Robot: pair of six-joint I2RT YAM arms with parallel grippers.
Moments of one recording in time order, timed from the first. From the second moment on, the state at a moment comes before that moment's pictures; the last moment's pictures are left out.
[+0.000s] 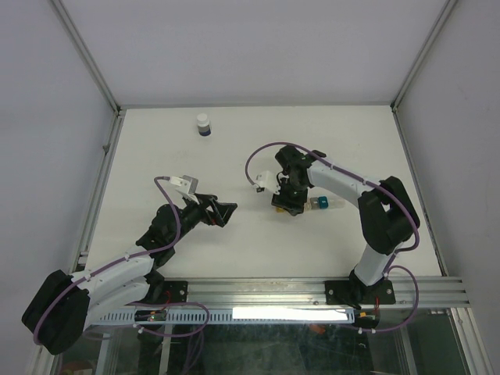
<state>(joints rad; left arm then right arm) -0.63 0.89 0.18 0.62 0.05 -0.47 0.61 1.73 1.21 -0.88 -0.17 -0.80</state>
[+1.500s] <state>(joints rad) -0.63 0.87 0.18 0.62 0.06 -0.47 0.61 1.76 1.23 -0.89 -0.16 -0.79</state>
